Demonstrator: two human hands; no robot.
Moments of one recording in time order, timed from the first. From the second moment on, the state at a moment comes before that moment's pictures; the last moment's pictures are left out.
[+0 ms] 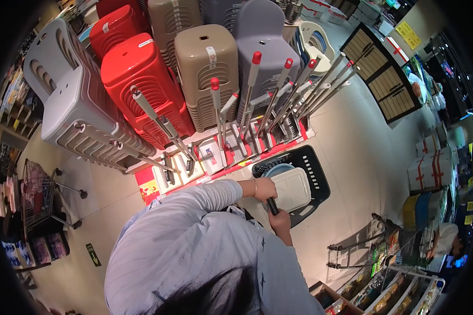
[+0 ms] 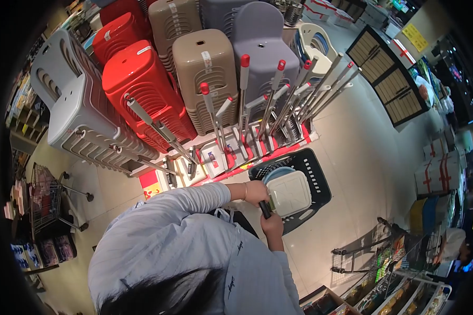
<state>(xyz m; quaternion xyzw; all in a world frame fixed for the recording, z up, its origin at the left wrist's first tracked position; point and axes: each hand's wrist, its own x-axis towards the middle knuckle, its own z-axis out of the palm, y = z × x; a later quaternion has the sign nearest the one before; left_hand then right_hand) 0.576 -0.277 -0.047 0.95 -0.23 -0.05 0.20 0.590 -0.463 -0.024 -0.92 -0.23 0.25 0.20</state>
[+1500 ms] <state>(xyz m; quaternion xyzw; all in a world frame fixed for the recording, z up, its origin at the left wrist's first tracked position) 0.295 0.165 0.077 0.46 0.70 0.51 0.16 0.549 0.145 0.069 -0.66 -0.46 0.38 0.47</state>
